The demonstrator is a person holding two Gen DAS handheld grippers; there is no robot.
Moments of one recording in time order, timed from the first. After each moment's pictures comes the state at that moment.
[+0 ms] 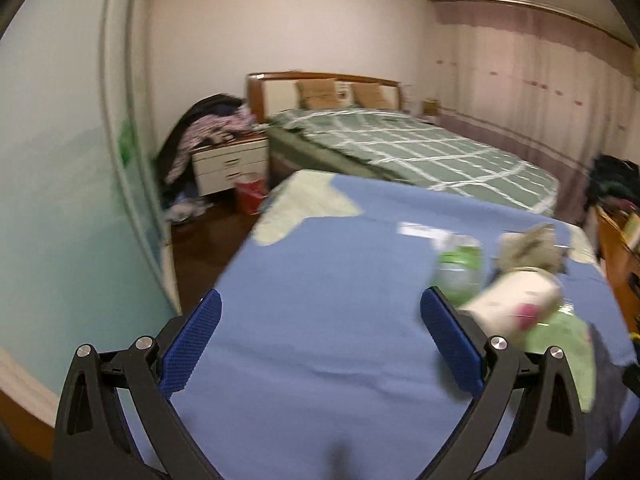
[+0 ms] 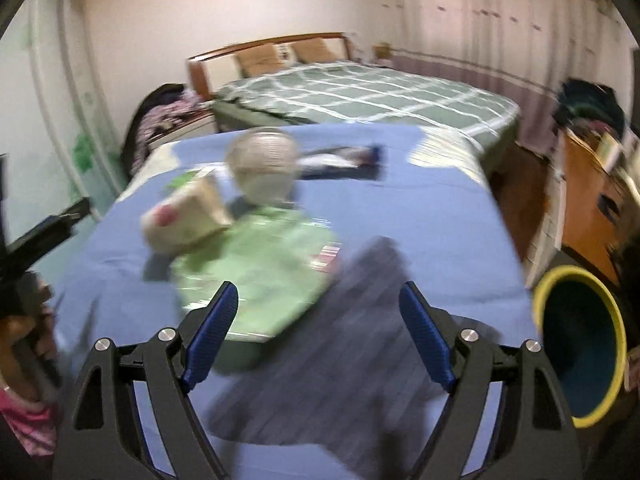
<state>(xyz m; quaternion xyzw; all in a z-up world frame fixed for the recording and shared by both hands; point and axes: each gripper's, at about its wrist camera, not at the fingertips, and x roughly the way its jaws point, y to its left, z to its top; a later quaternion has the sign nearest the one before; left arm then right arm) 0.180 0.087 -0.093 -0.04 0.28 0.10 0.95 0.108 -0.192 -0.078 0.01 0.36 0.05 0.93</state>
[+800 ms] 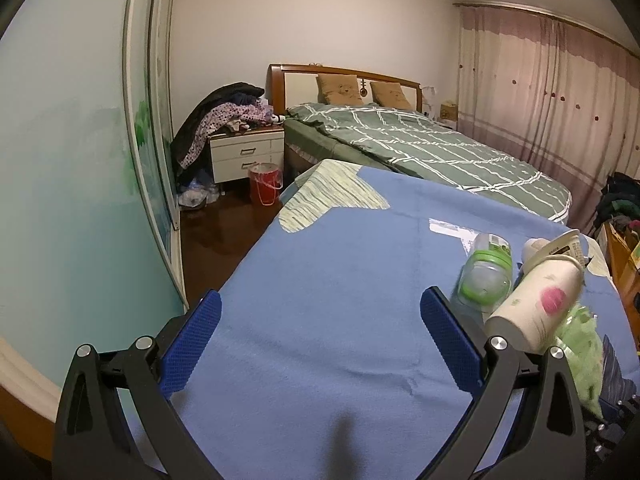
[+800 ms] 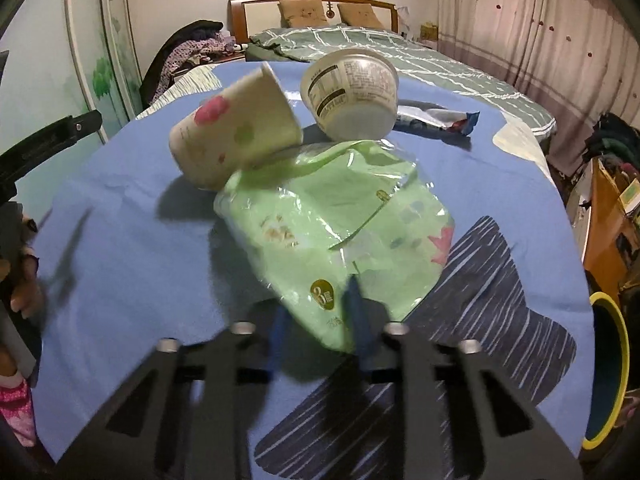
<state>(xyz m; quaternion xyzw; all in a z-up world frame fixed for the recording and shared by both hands) 0.185 0.094 -0.103 -0.06 0.29 0.11 0.95 0.135 -0.139 -0.131 -0.07 0.42 0.08 0.90</state>
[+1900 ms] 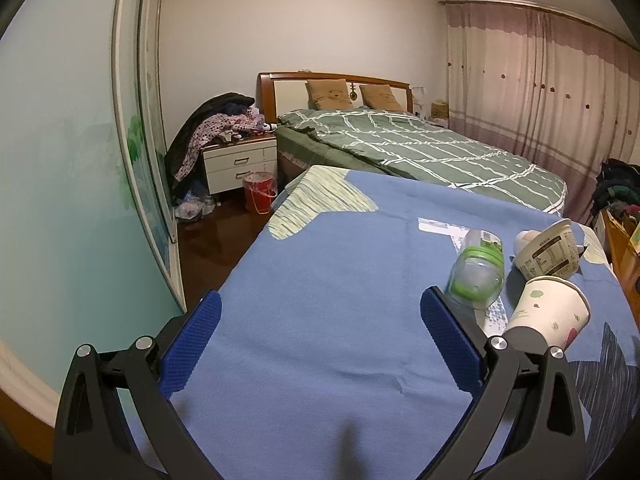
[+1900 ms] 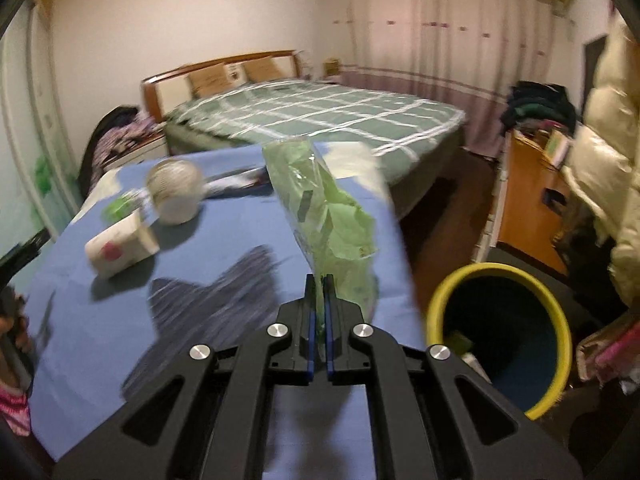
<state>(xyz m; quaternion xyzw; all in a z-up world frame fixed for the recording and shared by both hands) 0.182 0.083 -0.101 -0.04 0.28 0.10 0.95 0.071 -0.317 -0.064 0.03 0.33 -0.08 0.94</state>
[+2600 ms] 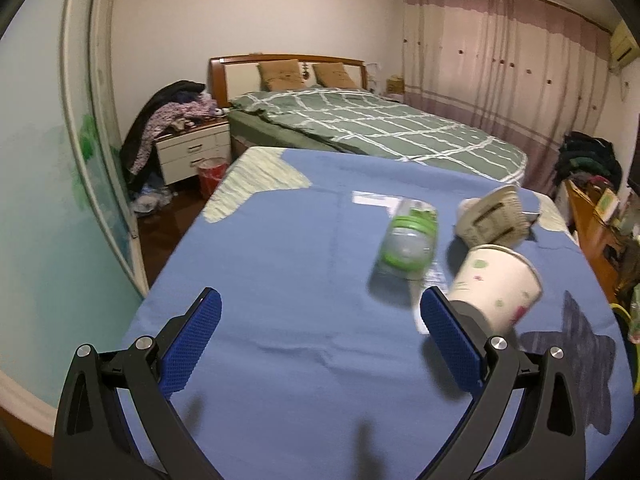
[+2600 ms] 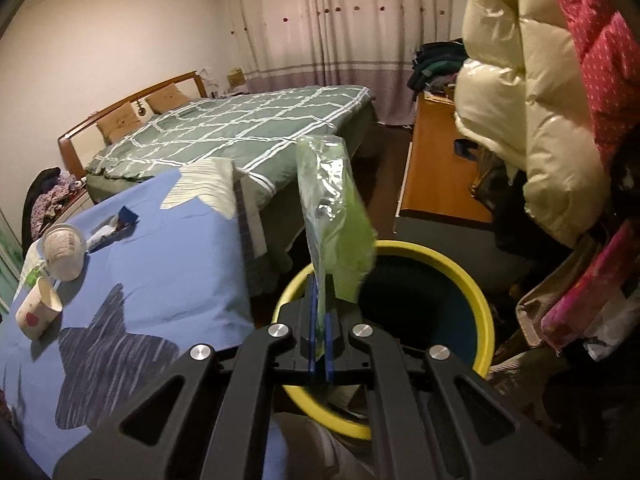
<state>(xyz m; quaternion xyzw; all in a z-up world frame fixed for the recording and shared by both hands) 0.180 0.044 -0.096 -0.03 0.32 0.01 0.95 0.043 -0.447 -0.079 0.12 0.32 -0.21 0.92</state>
